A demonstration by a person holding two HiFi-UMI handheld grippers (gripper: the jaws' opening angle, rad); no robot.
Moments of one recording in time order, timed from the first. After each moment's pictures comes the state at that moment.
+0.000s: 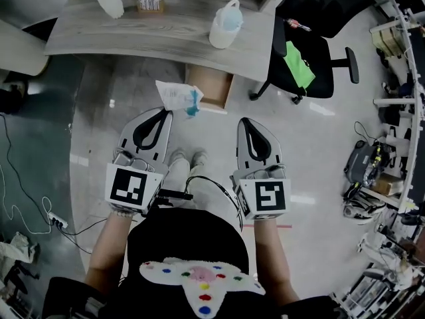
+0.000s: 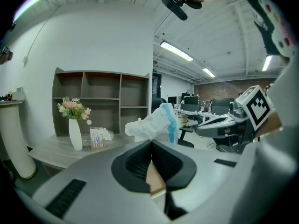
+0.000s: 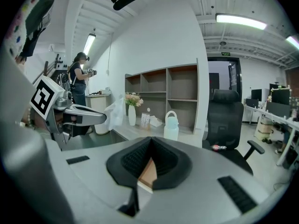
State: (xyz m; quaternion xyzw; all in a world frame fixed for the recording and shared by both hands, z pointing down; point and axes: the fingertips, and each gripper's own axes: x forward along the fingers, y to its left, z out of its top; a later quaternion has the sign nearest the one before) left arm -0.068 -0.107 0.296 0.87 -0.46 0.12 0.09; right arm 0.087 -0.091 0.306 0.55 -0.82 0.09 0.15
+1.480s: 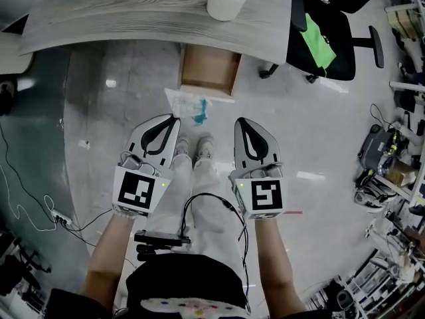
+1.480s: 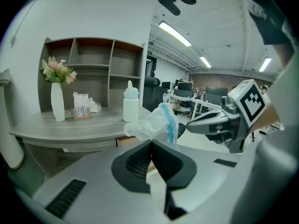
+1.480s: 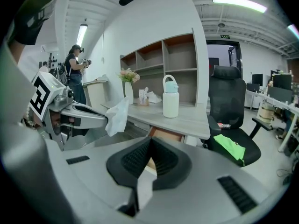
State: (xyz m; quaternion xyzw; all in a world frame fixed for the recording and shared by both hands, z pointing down) left arm -0.037 -0.103 0.444 0.88 -0.40 0.19 0.14; right arm 0.094 -0.093 0.450 0.54 -0.81 0.16 0.19
